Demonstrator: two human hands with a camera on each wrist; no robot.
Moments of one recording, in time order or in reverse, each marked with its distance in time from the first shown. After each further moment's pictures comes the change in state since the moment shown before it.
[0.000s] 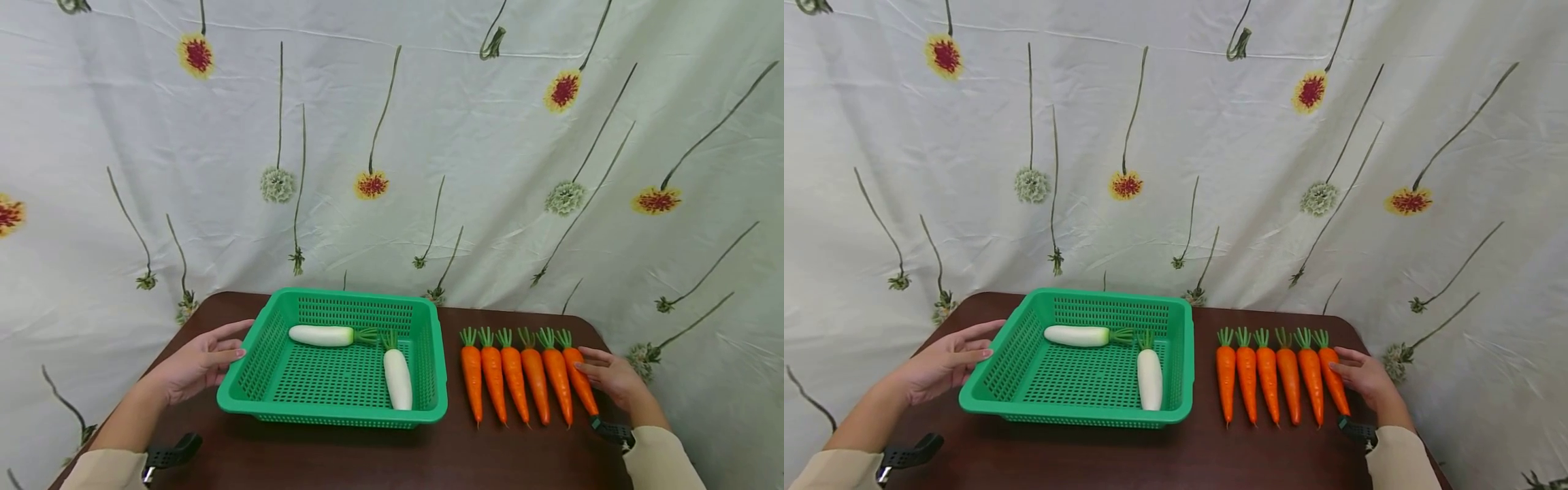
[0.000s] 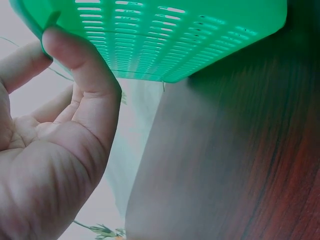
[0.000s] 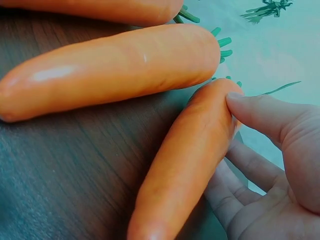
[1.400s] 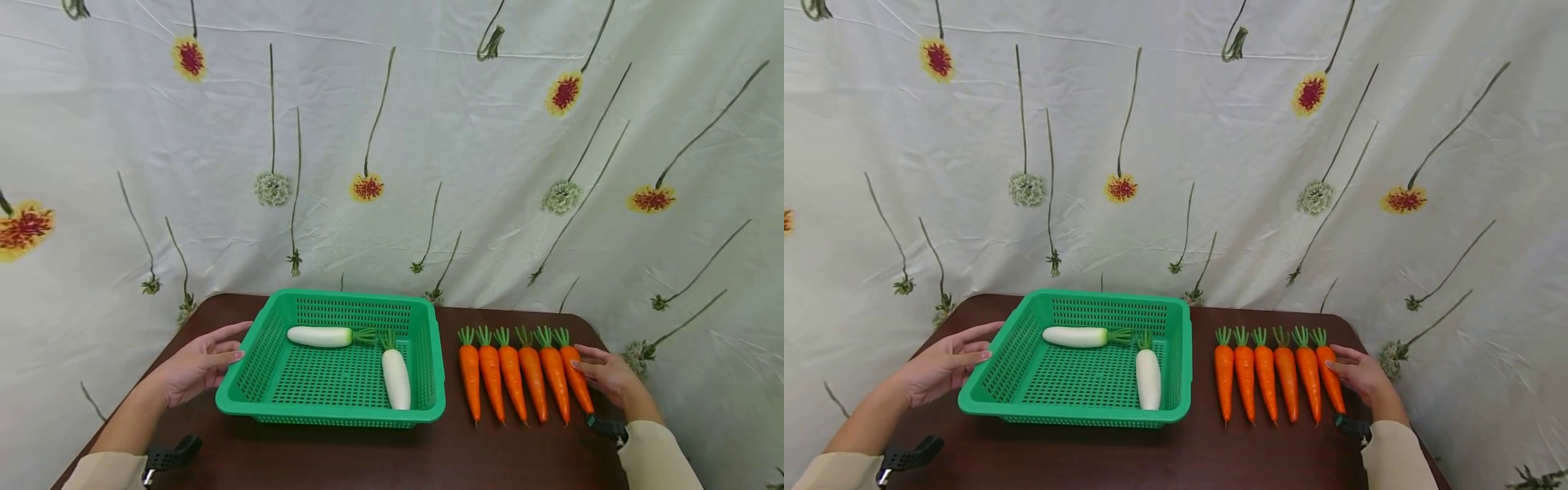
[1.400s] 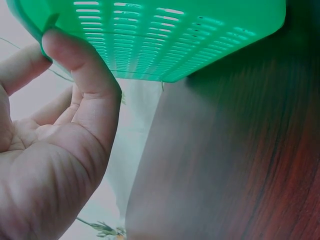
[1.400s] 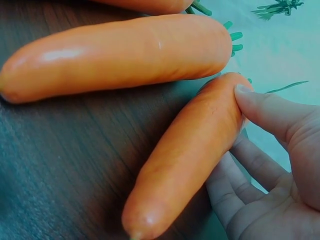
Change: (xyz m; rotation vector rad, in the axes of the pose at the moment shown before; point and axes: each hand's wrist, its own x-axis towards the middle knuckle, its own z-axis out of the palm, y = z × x) left_hand 0.001 -0.003 -0.002 -0.017 0.002 0.013; right_hand 0.001 0.001 0.002 0.017 0.006 0.030
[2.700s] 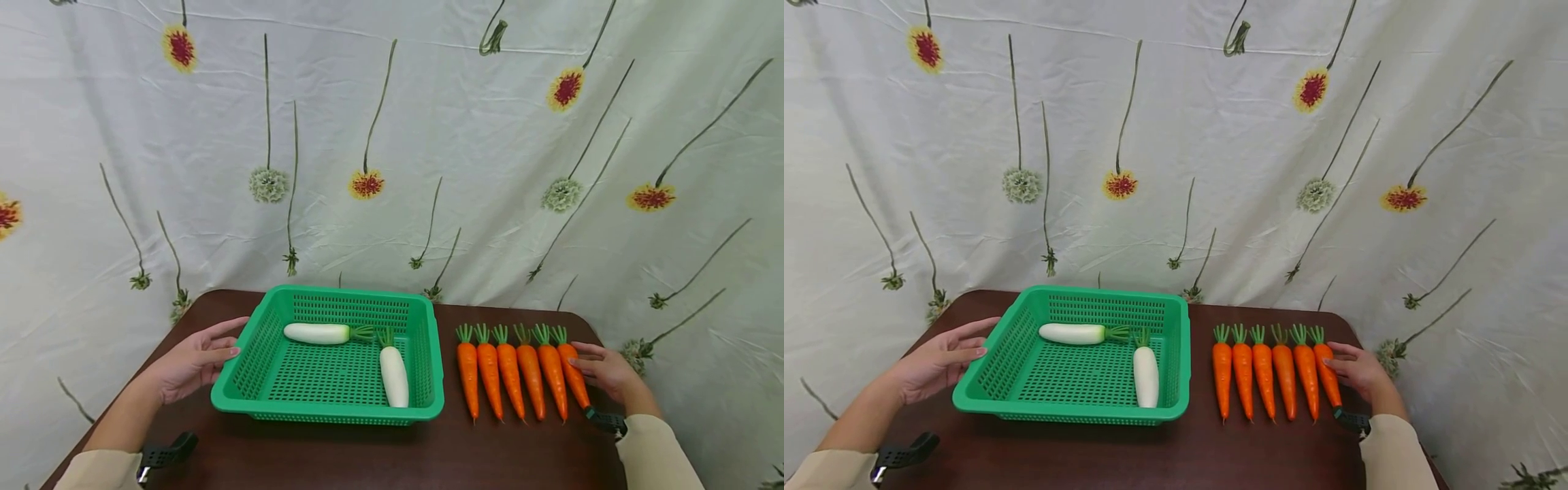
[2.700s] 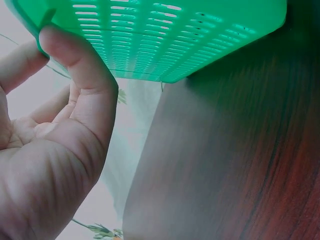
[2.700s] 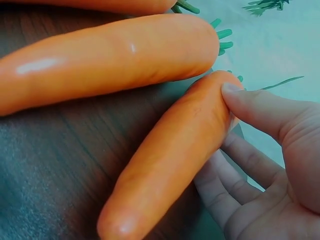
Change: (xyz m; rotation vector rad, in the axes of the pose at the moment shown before) left_hand 0.002 -0.005 -0.003 -0.050 -0.012 0.030; right_hand 0.002 -0.005 -0.004 -0.028 -0.039 -0.005
